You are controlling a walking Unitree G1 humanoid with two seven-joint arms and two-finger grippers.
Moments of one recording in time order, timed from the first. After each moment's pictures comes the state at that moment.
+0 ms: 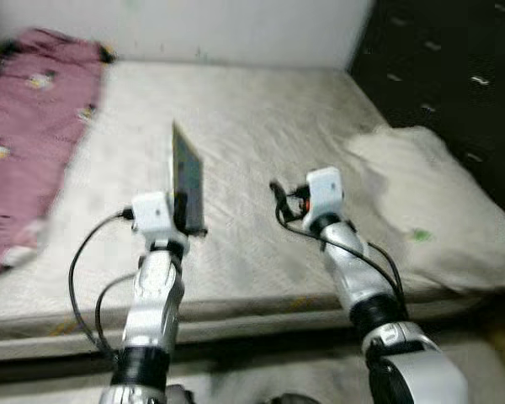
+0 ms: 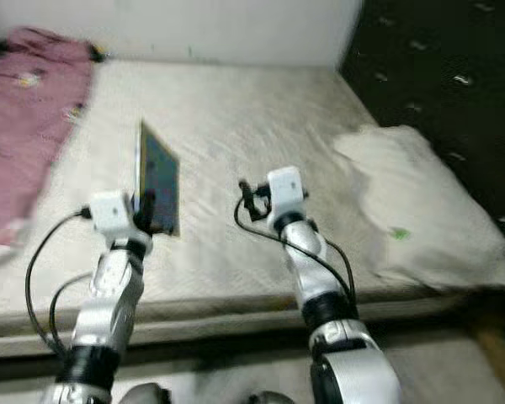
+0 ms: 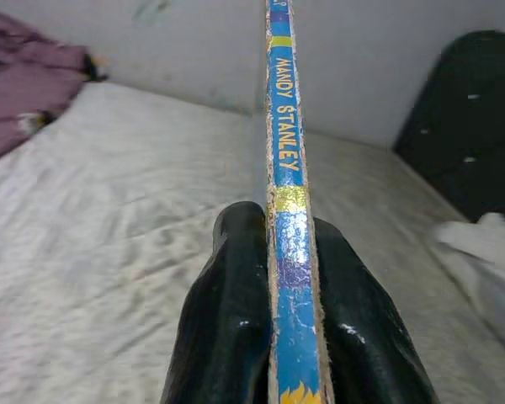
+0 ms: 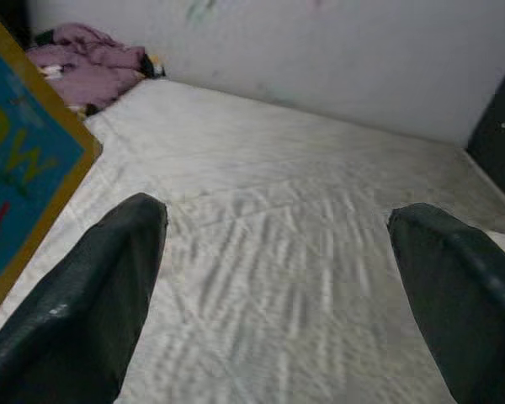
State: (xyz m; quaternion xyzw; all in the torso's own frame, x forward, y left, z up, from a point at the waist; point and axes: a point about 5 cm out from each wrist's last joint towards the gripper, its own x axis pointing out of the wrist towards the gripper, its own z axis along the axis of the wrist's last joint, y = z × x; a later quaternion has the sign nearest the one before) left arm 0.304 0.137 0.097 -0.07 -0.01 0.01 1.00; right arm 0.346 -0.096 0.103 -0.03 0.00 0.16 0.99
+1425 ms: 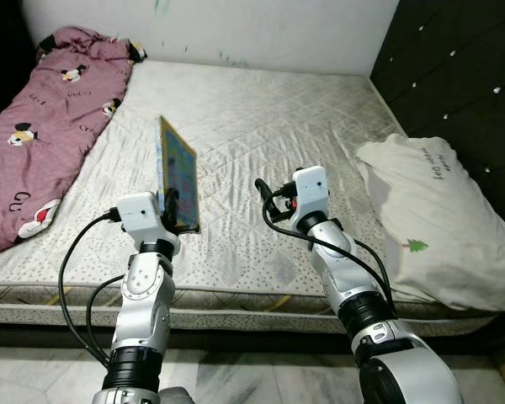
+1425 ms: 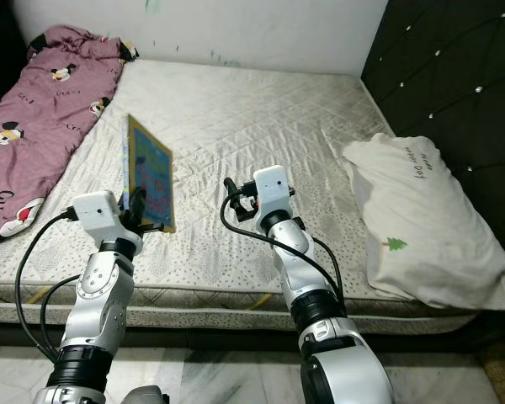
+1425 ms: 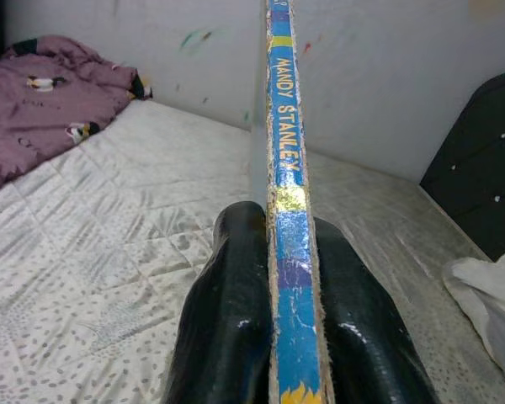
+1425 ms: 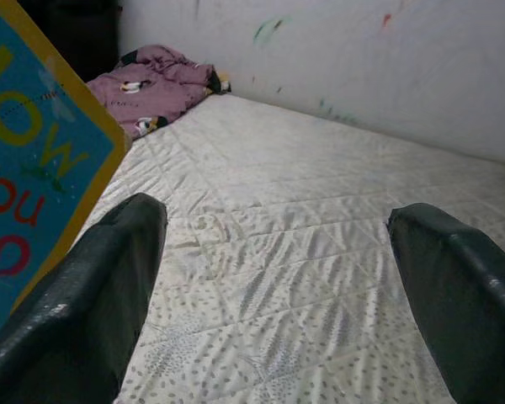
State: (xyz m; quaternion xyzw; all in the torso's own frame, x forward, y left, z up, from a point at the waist) left arm 0.302 0.141 0.099 -0.11 -0.03 0.00 0.99; right arm 0.348 -0.087 0.107 -0.03 -0.01 0.18 0.98
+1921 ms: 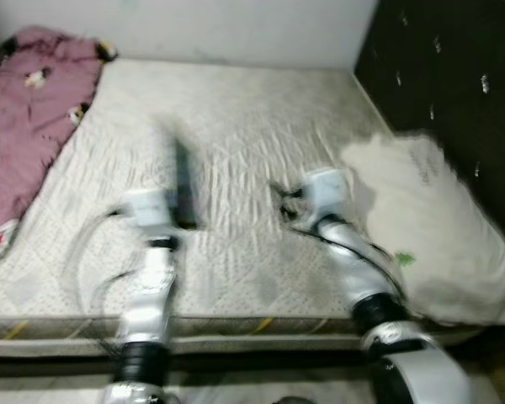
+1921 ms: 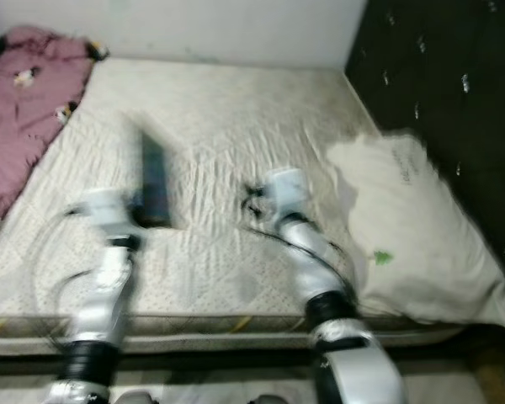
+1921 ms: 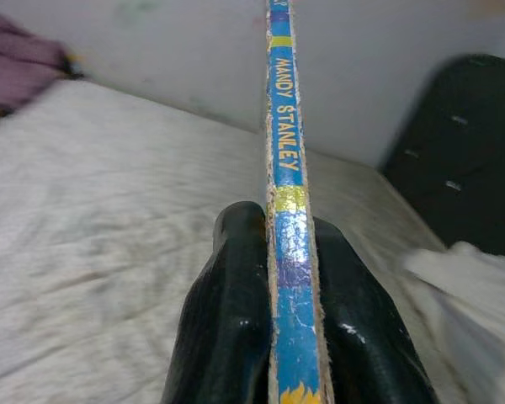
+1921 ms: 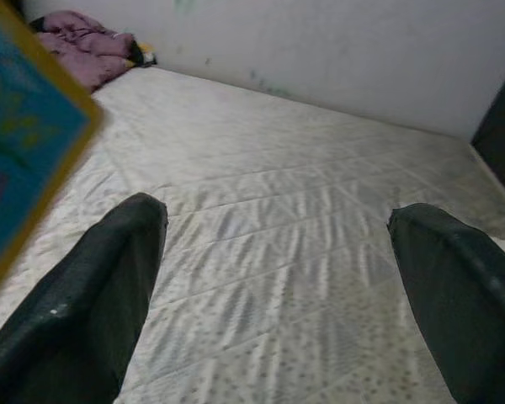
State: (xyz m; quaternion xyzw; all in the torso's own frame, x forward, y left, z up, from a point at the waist) left arm 0.306 0.124 0.103 -0.12 -0.03 -0.02 0.99; right arm 0.349 -0.108 0.101 -0.04 0.00 0.15 0.99
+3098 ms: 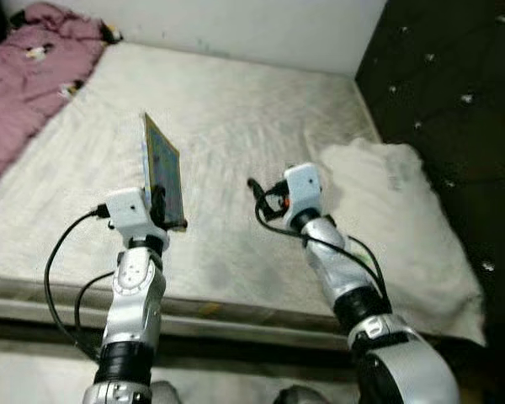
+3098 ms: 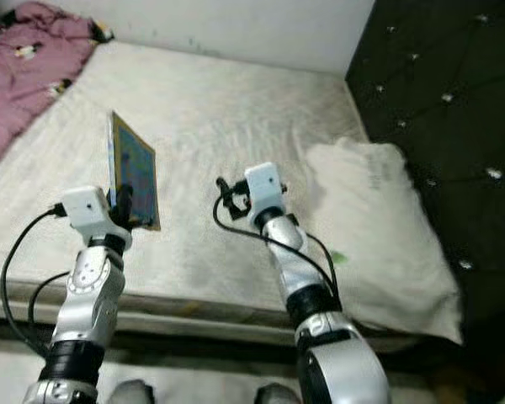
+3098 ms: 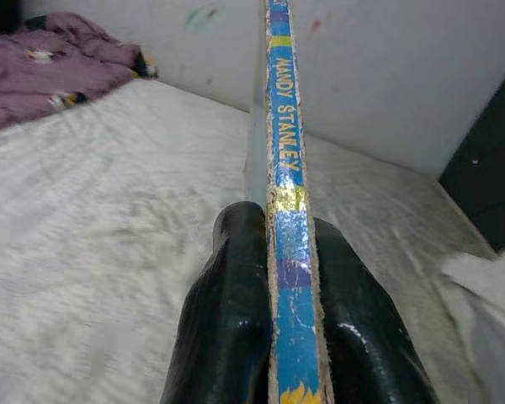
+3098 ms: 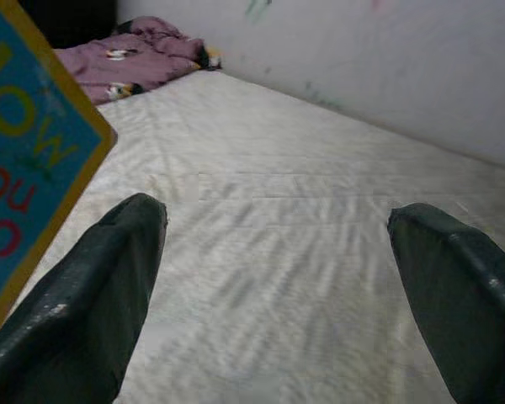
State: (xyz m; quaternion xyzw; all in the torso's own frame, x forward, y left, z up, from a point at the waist) left arm 0.304 0.154 0.096 -0.10 -0.02 0.04 0.99; right arm 0.349 -0.077 0.107 -0.04 -0.01 0.20 0.98
